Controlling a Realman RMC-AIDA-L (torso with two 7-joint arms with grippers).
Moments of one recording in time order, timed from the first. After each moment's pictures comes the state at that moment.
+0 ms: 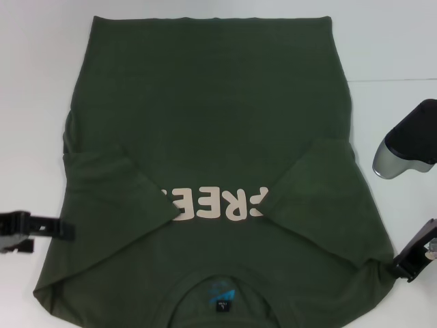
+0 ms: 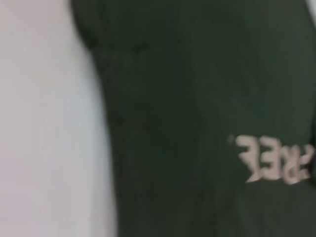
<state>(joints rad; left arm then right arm) -0.49 -2.14 0.59 1.37 2.62 1.83 -2.64 0.50 2.10 -1.37 -1.38 -2.78 -1.69 2.55</state>
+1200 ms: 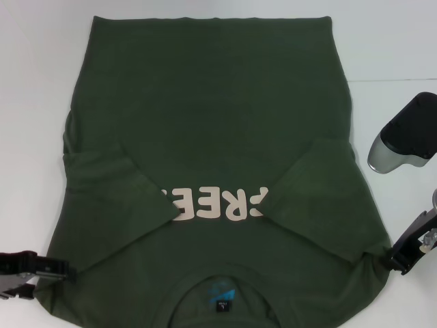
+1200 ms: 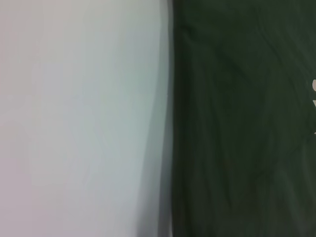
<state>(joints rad) -0.50 -2.14 0.59 1.20 2.75 1.77 -2.67 0.52 2.10 -1.37 -1.38 -2.77 -1.67 2.54</state>
